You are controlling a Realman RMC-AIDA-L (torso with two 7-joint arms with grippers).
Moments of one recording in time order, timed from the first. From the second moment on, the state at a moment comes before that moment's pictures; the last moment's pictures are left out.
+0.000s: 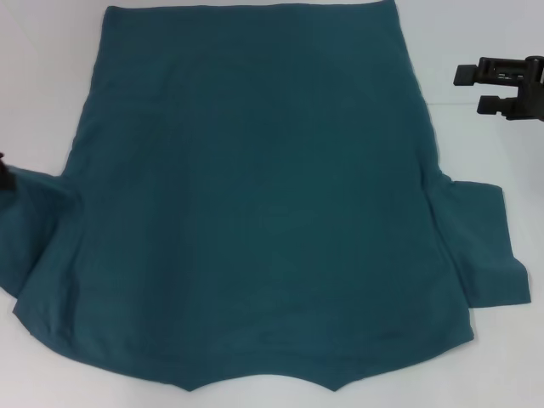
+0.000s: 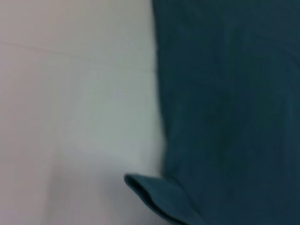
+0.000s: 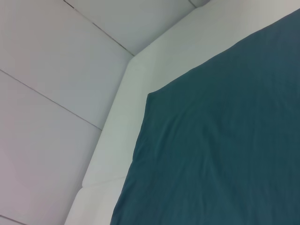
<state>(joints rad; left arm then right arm) -0.66 -1.97 0.63 1.05 2.73 1.37 -2.65 0.72 1.86 -0.58 -0.69 -2.10 -1.43 2.47</state>
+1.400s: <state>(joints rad) -0.81 -1.95 0.79 1.04 2.86 1.42 -2.88 0.70 1.86 -0.58 -0.68 -2.10 -1.43 2.46</state>
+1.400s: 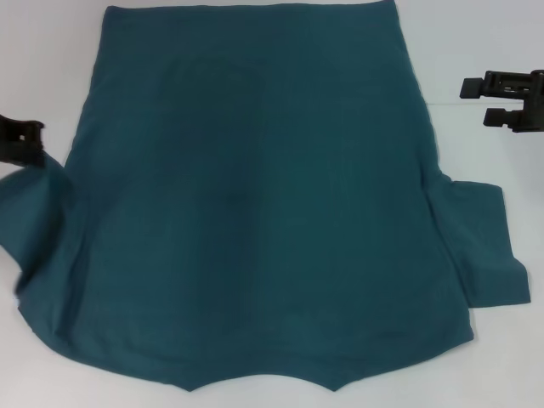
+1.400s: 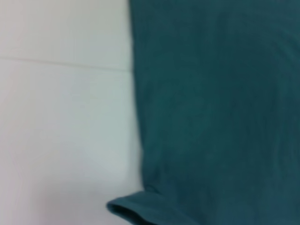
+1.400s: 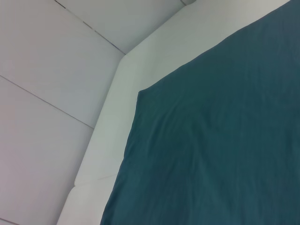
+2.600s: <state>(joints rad) -0.94 -1.97 0.82 0.90 2.86 1.43 -2.91 0.69 1.86 -0.58 -0.67 -2.10 -1.42 2.46</state>
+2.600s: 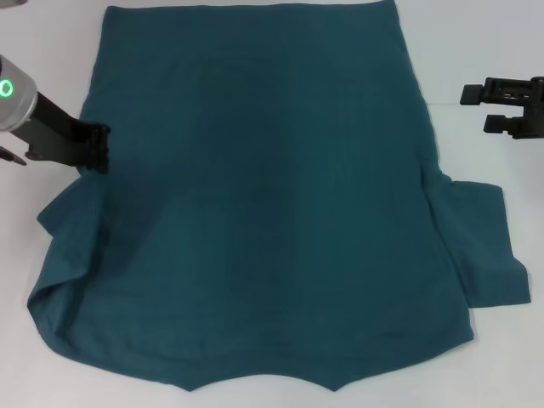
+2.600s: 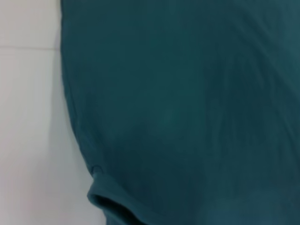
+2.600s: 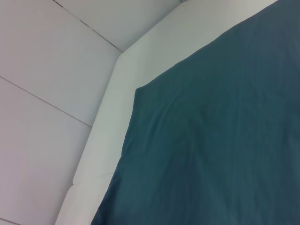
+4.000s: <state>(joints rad) -0.50 -2.16 0.74 1.08 2.30 1.64 -1.86 0.68 1.86 -0.62 -0.69 -2.14 -1.46 2.19</state>
